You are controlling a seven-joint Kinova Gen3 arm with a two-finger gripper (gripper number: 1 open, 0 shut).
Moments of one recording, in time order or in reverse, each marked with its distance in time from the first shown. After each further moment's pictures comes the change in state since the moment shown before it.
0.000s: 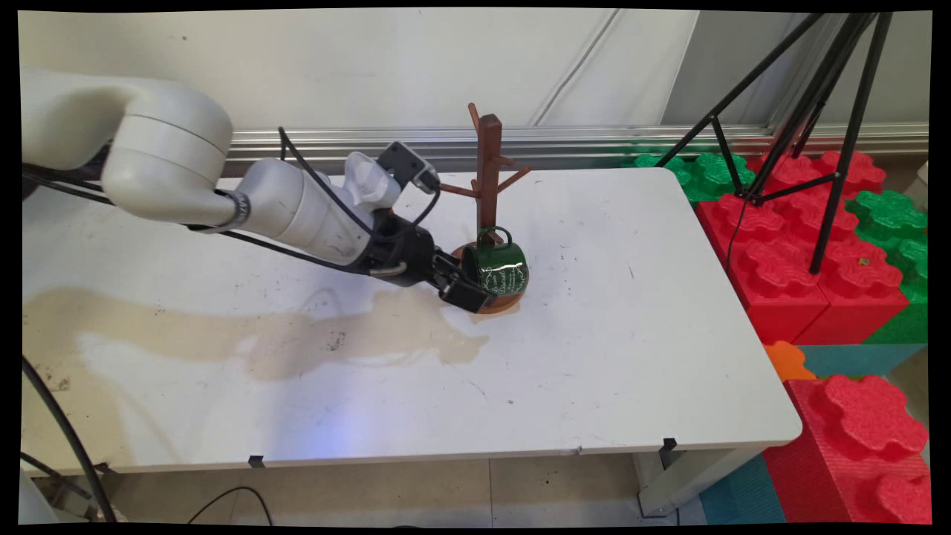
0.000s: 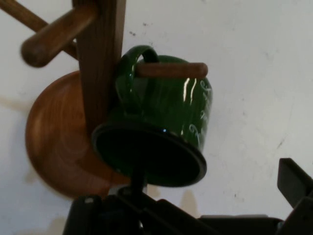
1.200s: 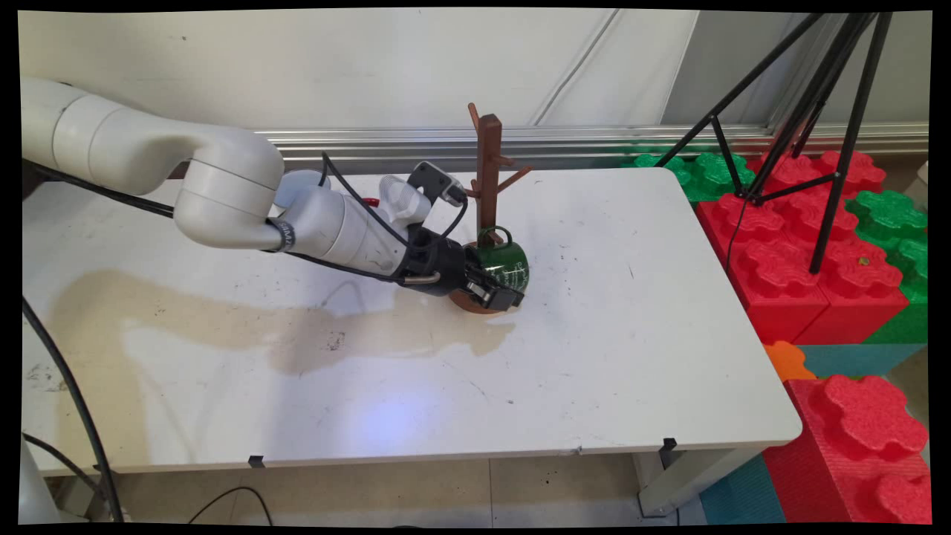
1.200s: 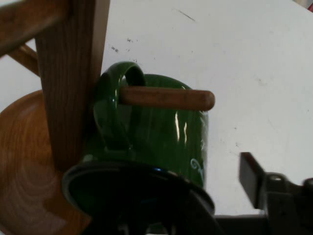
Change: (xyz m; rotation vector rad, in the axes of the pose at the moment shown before) arm -0.005 -0.006 0.052 -0.062 0.062 -0.061
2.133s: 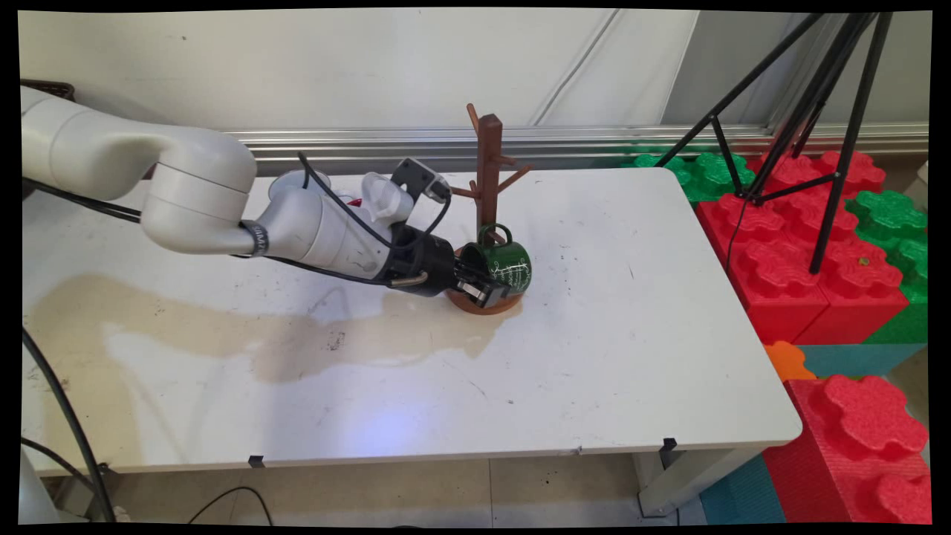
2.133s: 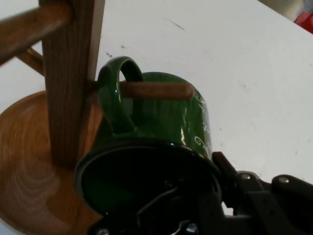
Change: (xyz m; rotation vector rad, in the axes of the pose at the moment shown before) arm -0.007 0.006 -0.021 -0.012 0.034 -0.013
